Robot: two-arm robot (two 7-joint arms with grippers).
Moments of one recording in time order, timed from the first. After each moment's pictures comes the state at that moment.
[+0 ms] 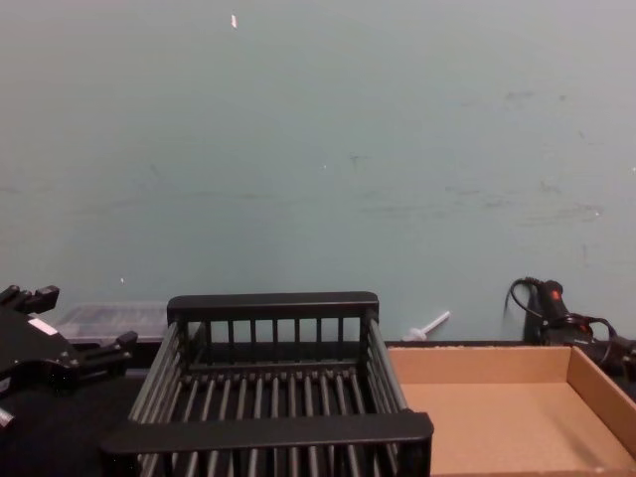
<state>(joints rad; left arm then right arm) -0.20 0.60 0.45 -1.41 -0.25 -0.12 0.03 0.20 0.60 -0.45 -1.41 0.25 -0.12 -0.03</state>
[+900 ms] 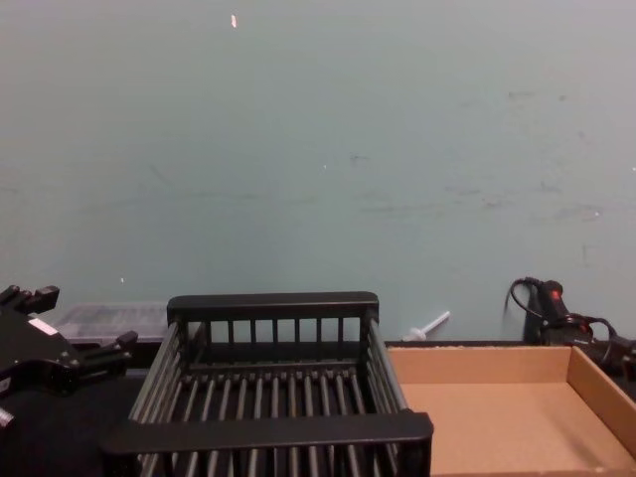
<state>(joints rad) -0.20 0.60 0.45 -1.41 -0.25 -0.12 0.03 0.20 0.60 -0.45 -1.41 0.25 -0.12 -0.03</state>
